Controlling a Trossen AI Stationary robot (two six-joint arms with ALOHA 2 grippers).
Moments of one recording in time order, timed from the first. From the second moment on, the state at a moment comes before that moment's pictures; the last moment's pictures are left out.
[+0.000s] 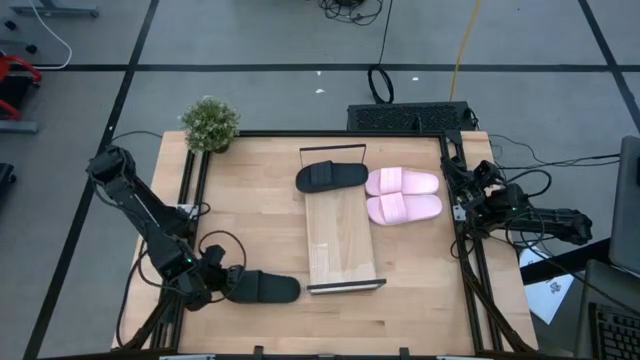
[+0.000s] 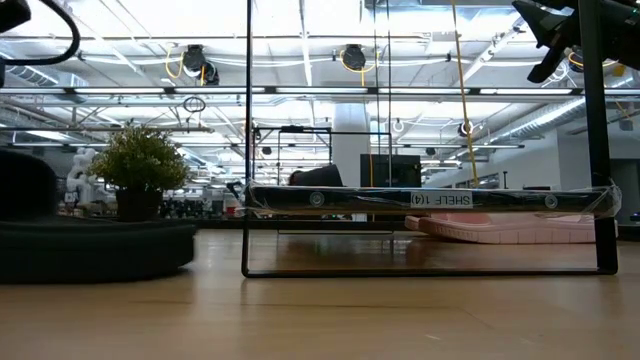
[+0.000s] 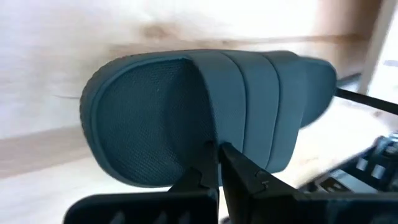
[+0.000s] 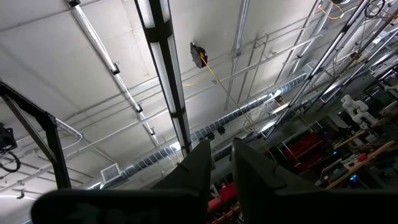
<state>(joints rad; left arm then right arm) -0.94 1.21 0.64 -0.56 -0.32 -2.44 -0.14 0.15 0.02 0.89 0.26 0.49</state>
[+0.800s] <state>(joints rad) -0.94 0.85 0.67 -0.98 -0.55 -2.43 -0.14 0.15 0.02 0.89 0.26 0.48</state>
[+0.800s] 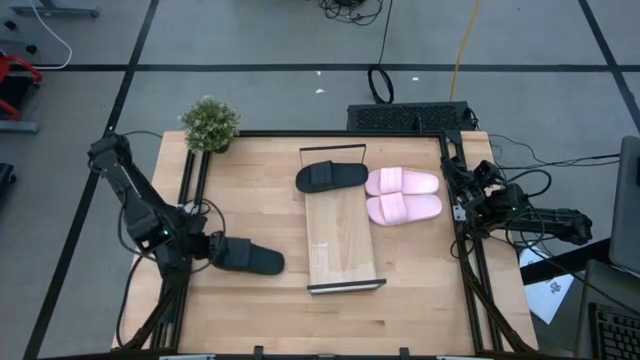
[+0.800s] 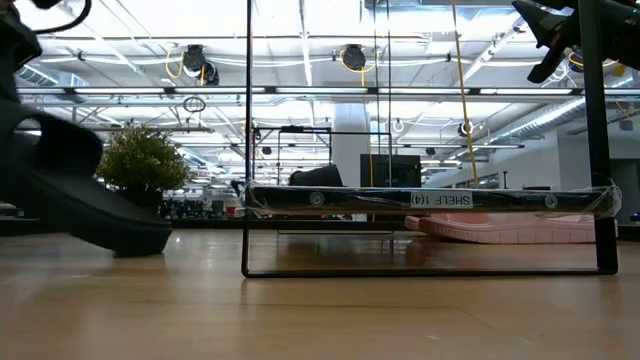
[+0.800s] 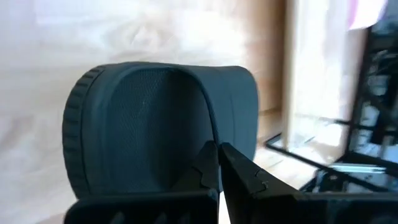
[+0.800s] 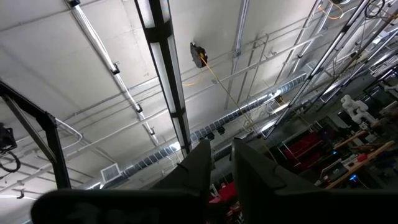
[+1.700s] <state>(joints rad) -0.94 0.84 0.90 -1.25 -0.98 -2.37 -0.14 0.15 0.02 0.88 0.26 0.48</state>
